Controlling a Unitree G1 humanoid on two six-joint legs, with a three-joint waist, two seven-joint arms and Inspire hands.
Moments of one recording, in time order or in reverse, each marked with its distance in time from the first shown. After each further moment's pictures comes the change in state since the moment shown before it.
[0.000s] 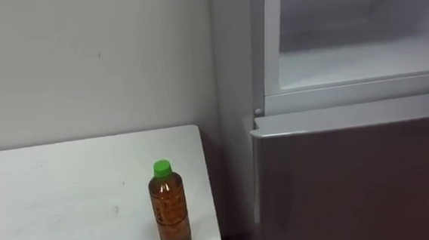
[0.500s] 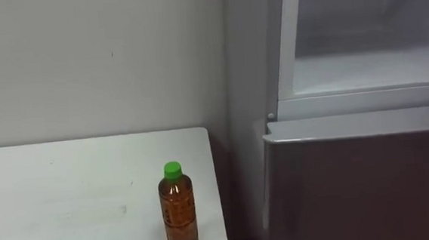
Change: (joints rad) left arm 0.038 -0.040 0.264 0.255 -0.027 -0.046 0.242; right arm 0.034 0.014 -0.042 0.009 -0.043 -0.017 -0.010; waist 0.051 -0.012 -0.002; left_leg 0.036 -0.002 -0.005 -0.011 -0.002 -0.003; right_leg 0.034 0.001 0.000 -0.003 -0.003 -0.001
